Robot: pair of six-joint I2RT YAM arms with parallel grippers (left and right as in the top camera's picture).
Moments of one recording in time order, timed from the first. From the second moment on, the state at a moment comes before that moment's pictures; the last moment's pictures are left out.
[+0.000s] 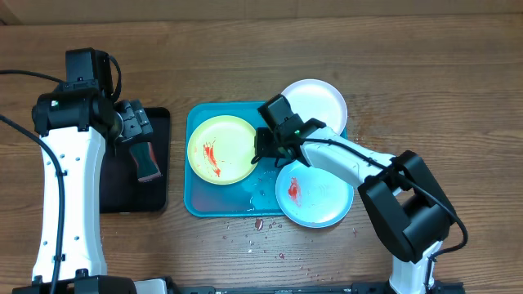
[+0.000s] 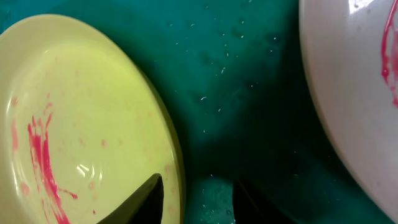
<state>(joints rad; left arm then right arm) 0.13 1.51 1.52 -1.24 -0.20 -0.31 0.64 2.00 1.27 -0.37 -0.11 0.67</state>
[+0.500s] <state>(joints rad) 0.13 1.51 1.49 -1.17 -0.15 -0.21 0.66 2.04 1.27 -0.28 -0.09 0.64</state>
